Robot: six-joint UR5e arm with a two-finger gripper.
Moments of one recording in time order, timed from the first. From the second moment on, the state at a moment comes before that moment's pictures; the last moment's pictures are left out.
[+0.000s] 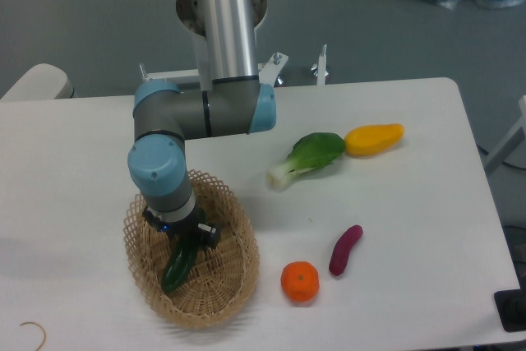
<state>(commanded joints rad) 2.12 -2.10 -1.66 -0.89 1.61 0.50</state>
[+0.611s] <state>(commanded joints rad) 2.12 -2.09 -1.65 -0.89 1.61 0.51</state>
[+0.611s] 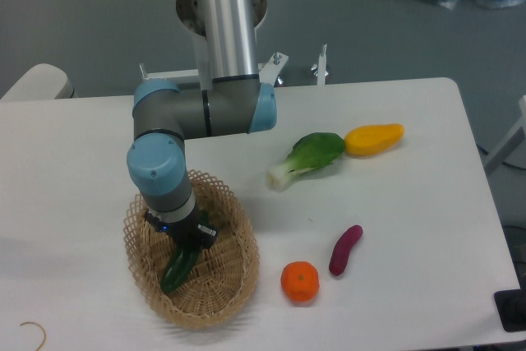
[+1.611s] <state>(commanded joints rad) 2.15 -2.04 -1.57 -0.91 1.61 0.57</state>
